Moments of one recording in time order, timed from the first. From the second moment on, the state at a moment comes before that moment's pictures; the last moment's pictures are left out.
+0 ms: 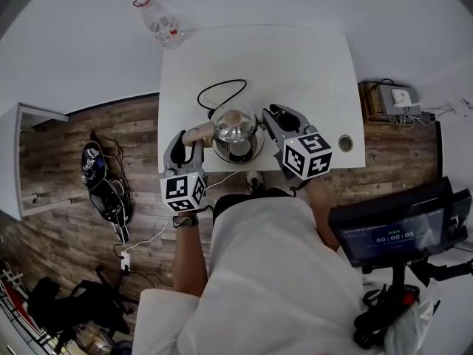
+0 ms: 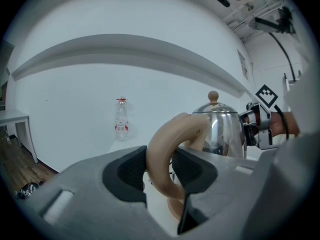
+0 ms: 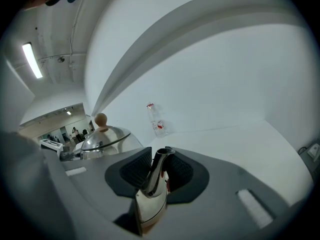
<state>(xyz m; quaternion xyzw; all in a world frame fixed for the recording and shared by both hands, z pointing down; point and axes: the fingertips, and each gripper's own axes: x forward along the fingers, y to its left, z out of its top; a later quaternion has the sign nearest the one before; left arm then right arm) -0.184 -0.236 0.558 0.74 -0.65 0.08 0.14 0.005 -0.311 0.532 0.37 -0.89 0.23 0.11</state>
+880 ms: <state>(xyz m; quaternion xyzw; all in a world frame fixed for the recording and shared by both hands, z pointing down) -0.176 -0.223 0.600 0.74 -0.64 0.11 0.17 0.012 -0.300 0.576 0.38 -0.88 0.24 0.14</state>
